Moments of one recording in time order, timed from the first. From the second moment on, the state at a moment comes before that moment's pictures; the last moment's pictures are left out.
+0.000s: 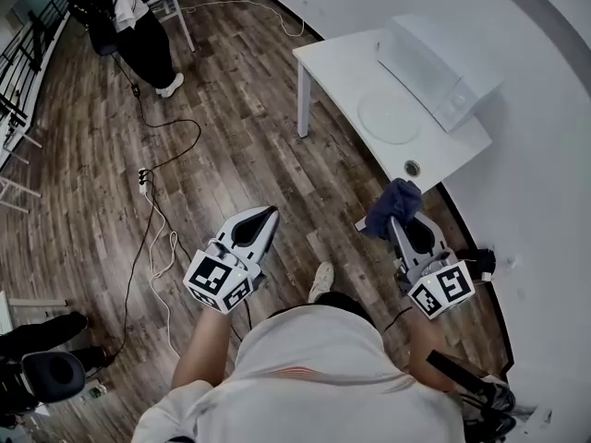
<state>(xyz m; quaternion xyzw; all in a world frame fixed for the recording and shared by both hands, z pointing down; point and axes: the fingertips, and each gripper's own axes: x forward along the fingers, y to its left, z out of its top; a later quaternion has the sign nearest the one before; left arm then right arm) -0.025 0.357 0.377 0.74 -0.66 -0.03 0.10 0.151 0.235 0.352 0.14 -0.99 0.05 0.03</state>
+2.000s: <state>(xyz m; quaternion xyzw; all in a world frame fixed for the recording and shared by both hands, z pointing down) -0.217 -0.107 0.386 0.90 -0.42 -0.01 0.11 0.000 -0.102 0.360 0.42 -0.90 0.08 0.05</state>
